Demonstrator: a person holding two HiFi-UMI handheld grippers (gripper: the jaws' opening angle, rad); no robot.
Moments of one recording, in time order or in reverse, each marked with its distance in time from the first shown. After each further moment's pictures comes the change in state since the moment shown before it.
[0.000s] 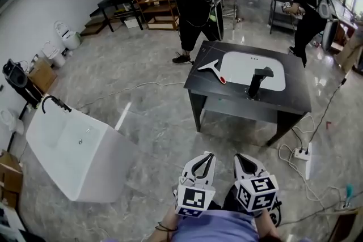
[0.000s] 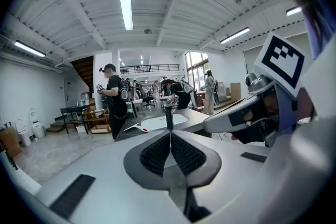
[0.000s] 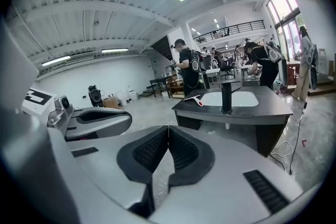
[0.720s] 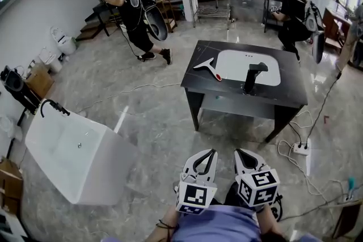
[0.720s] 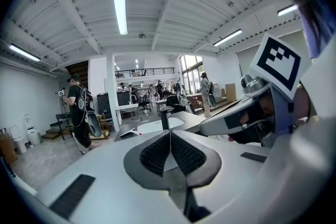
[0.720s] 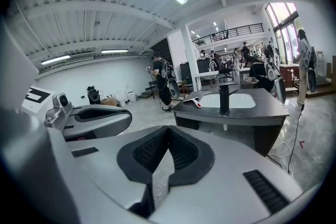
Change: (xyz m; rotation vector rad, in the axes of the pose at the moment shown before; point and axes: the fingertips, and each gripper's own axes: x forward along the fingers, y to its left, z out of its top) left arm -0.011 -0.015 0.007 0.040 -0.031 -0.043; right arm -0.014 0.003 -0.003 -0.007 -0.024 -0.021
